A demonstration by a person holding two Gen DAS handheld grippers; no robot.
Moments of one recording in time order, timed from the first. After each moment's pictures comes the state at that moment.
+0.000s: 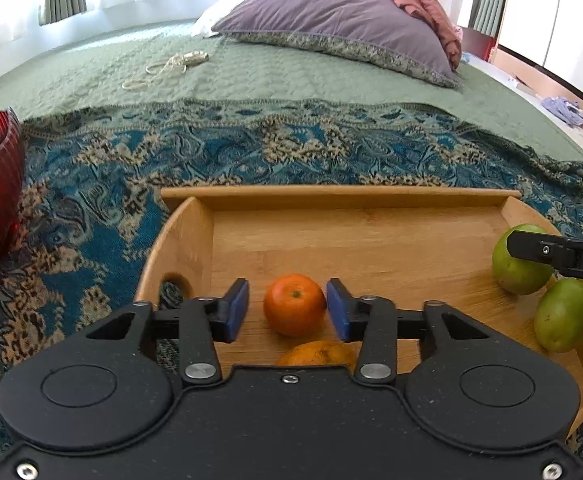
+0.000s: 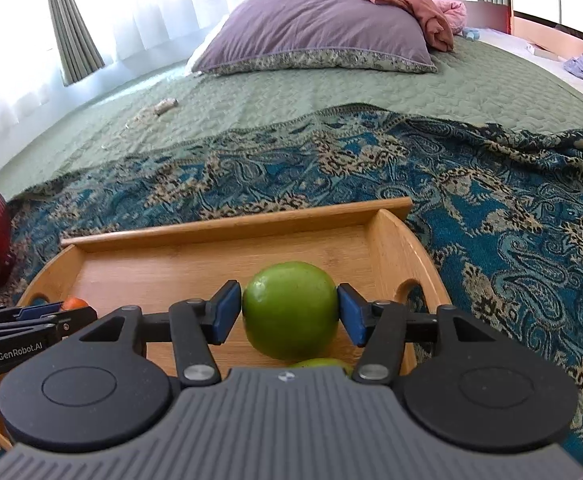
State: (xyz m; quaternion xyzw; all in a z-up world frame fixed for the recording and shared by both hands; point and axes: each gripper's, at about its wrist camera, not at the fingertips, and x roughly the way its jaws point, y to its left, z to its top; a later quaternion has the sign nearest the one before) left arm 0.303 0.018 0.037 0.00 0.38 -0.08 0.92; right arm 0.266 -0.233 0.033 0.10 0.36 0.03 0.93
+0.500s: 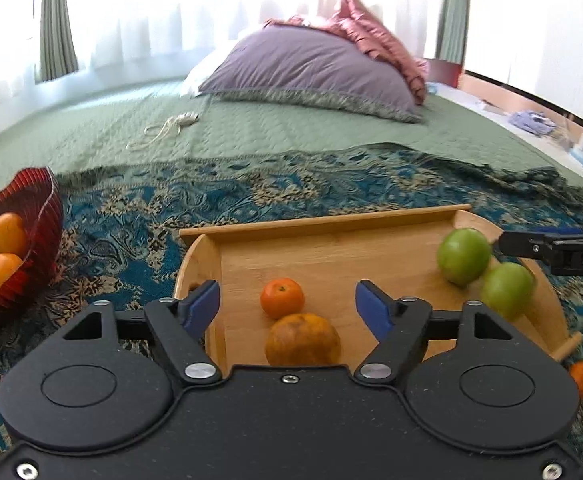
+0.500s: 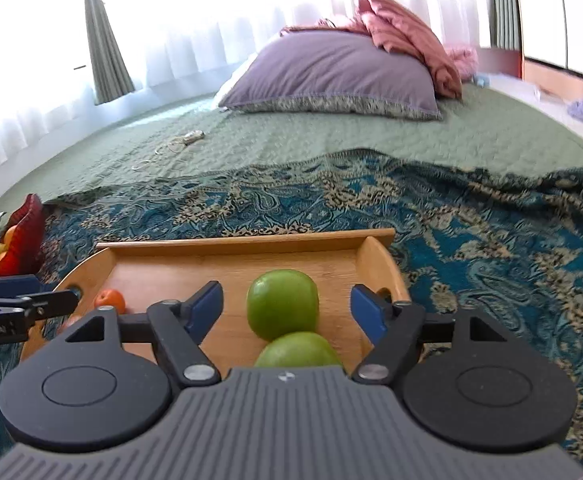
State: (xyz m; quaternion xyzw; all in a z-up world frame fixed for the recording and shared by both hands) left arm 0.220 0.021 0.083 0.03 0.31 -0.11 0.95; right arm 0.207 -0.247 0.060 0.07 0.30 0.05 0.95
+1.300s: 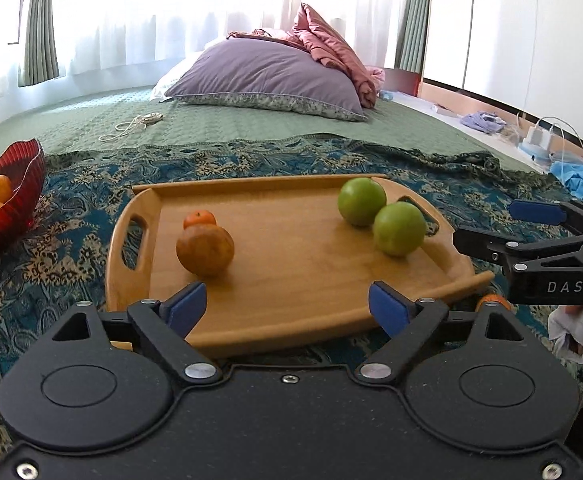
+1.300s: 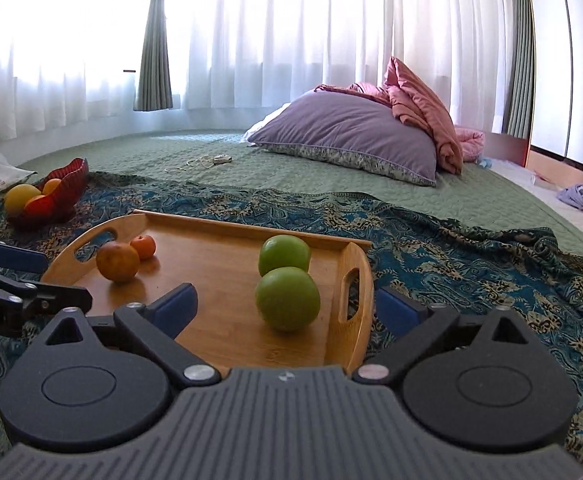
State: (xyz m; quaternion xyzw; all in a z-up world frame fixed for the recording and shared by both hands) left arm 0.094 -0.020 0.065 0.02 0.28 -0.15 0.95; right arm 0.084 -0.245 0.053 -0.02 0.20 0.07 0.98
